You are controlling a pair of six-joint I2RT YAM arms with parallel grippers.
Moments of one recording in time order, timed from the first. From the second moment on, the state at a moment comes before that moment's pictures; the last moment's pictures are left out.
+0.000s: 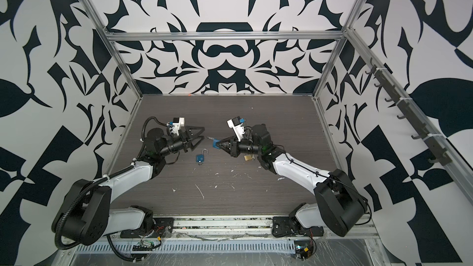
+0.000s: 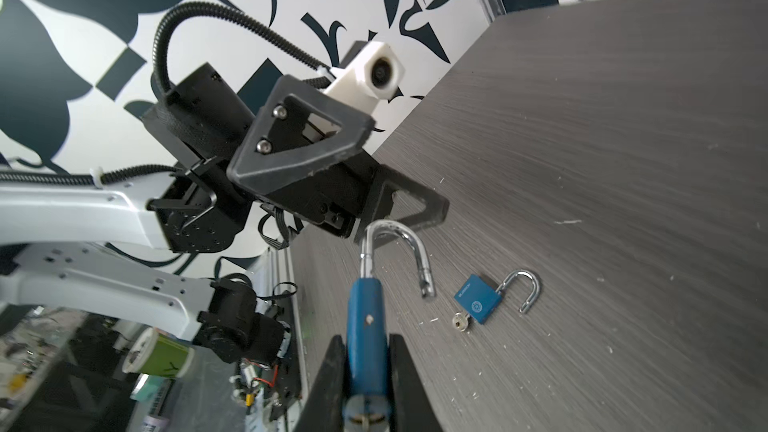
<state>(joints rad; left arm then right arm) -0.31 1.31 0.56 0.62 0.77 -1.22 0.58 1.37 0.76 0.36 -0.76 0.59</state>
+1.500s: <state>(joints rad) -0.39 1.30 0.66 0.45 0.98 -0.79 0.53 1.43 0.81 0.39 -0.93 0.96</state>
